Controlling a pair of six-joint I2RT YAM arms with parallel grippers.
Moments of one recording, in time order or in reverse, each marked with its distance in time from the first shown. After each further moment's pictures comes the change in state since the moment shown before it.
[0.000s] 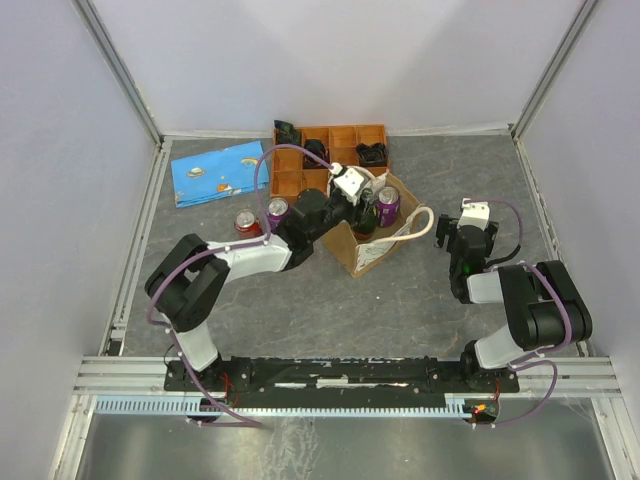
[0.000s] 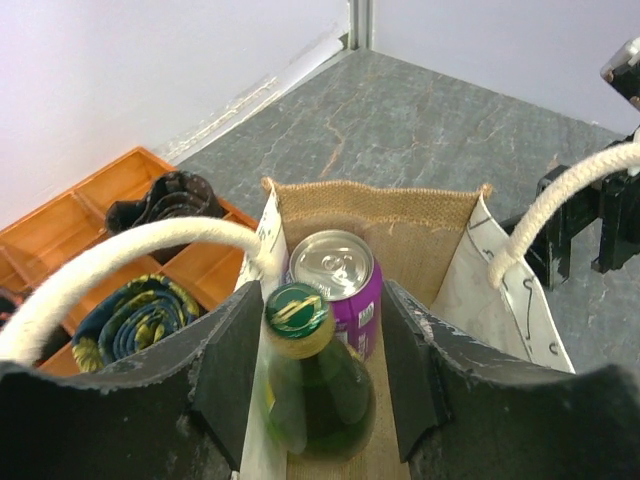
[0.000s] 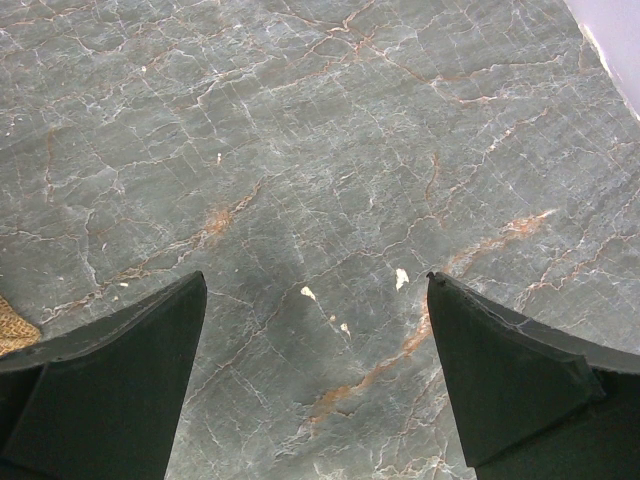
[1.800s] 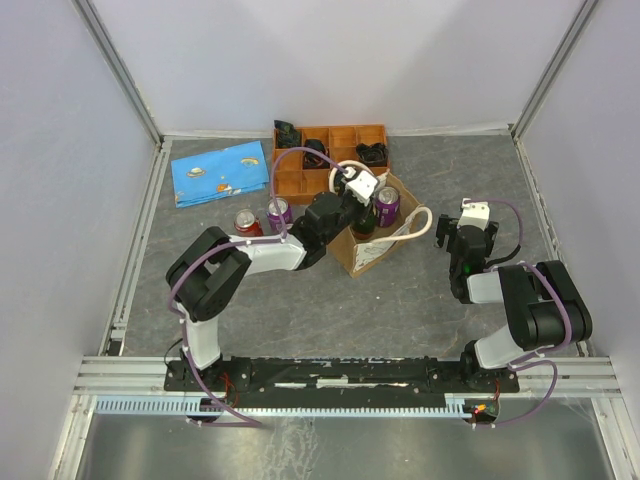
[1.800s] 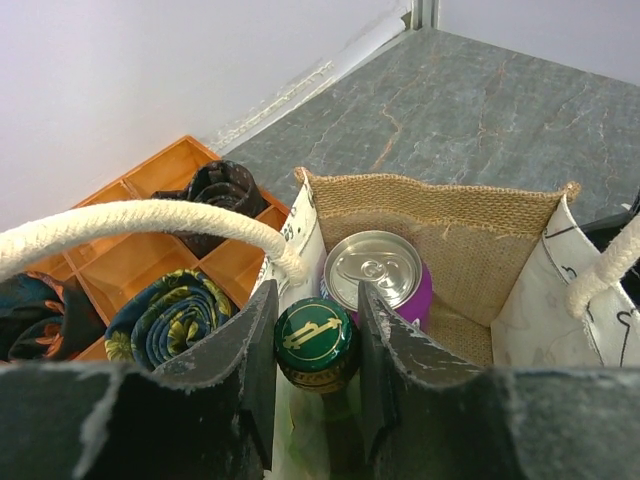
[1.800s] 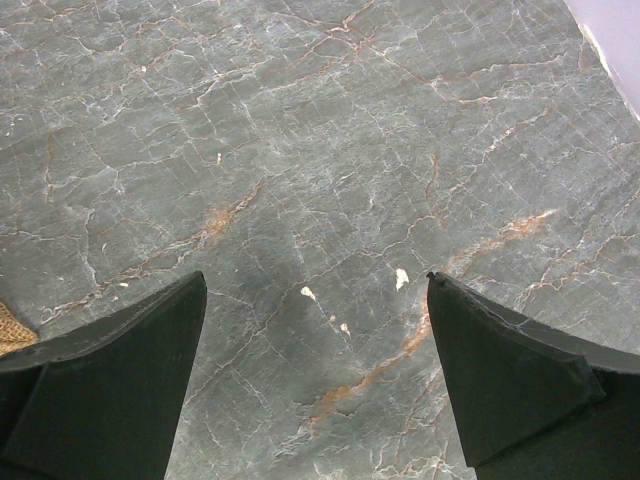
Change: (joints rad) left arm -0.042 0.112 0.047 0.060 -0.175 0.098; right arm 0.000 0.000 0.000 0.000 0.000 0.000
